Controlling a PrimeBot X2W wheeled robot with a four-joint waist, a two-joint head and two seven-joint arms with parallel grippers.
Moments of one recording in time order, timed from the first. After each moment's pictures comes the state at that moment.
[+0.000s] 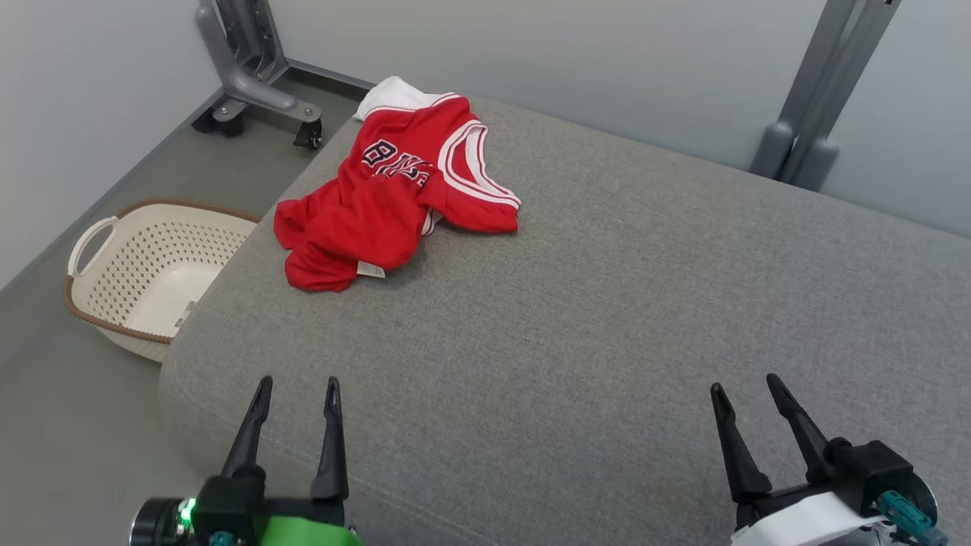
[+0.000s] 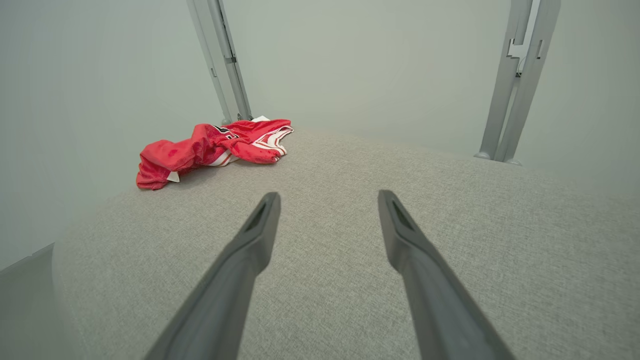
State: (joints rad) left arm 0.11 0.05 -0.16 0.03 -0.11 0.01 -0.26; right arm 0.11 -0.11 0.10 0.09 0.21 0.13 -0.26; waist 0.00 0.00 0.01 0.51
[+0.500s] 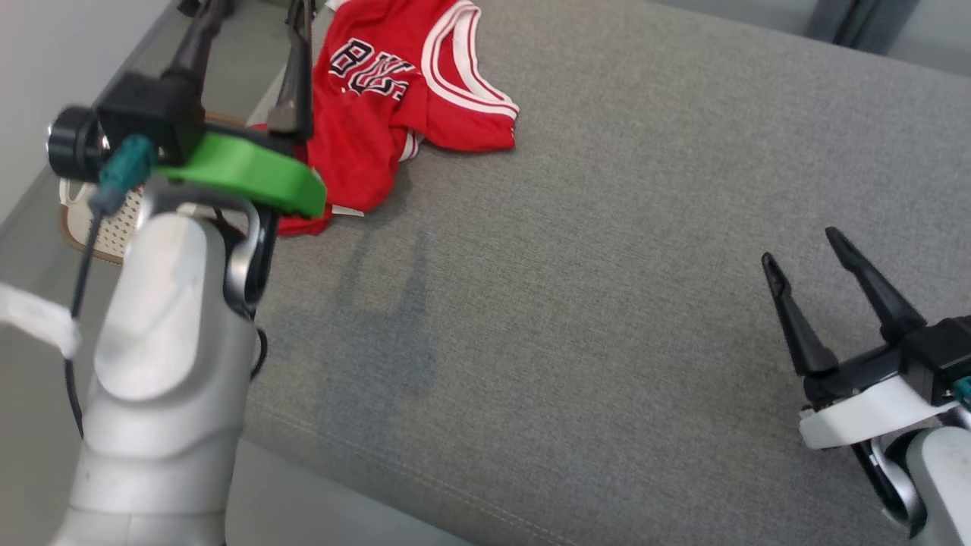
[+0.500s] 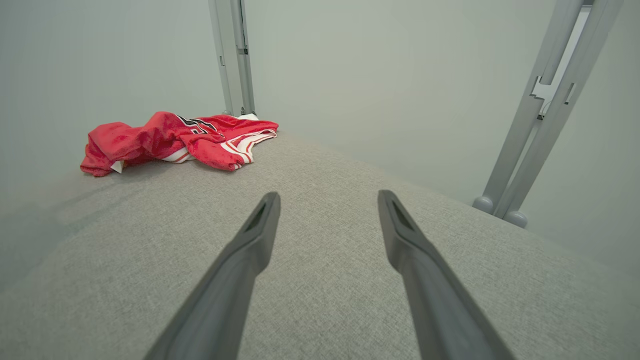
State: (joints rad) left arm -0.71 0.08 -0.16 0.32 -0.18 -0.10 -0.16; right arm -0.12 -0.38 0.14 0.02 0.18 0.13 -0.26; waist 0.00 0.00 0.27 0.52
